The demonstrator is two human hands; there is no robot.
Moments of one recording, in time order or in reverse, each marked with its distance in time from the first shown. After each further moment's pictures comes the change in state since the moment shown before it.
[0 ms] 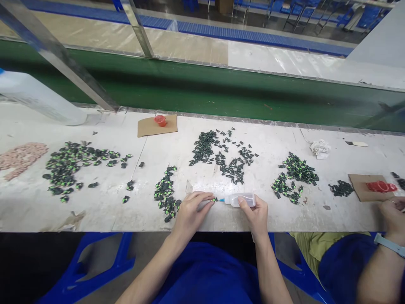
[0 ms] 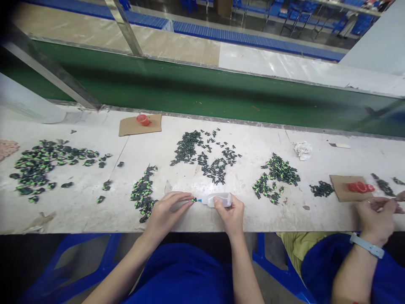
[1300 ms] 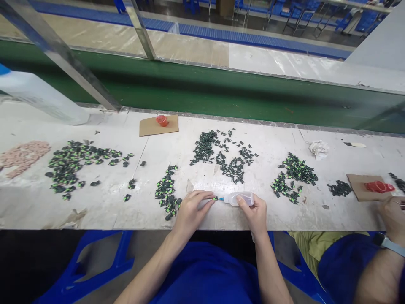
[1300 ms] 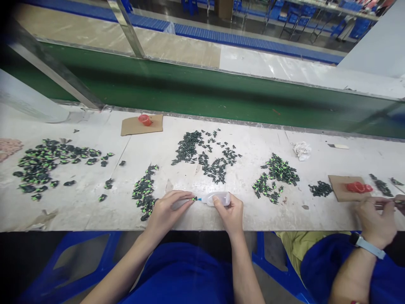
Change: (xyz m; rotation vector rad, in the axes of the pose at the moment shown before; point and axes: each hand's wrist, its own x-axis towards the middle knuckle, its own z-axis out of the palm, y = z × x) left_hand 0.002 0.001 -0.001 -0.036 -0.010 -0.020; right_hand 0.000 0.003 0.000 -0.013 -0.026 -0.001
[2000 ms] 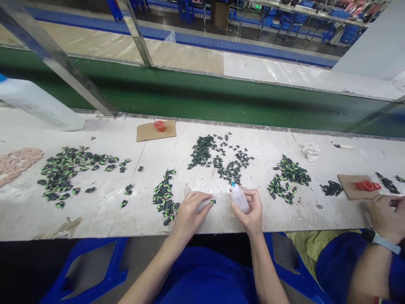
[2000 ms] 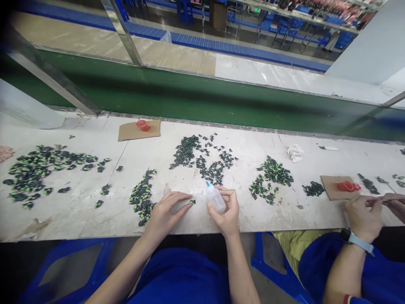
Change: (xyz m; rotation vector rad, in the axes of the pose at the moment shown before) left_hand 0.000 -0.005 0.001 0.007 -0.009 0.051; right_hand -0.003 0.007 0.005 0.128 0.004 -0.165
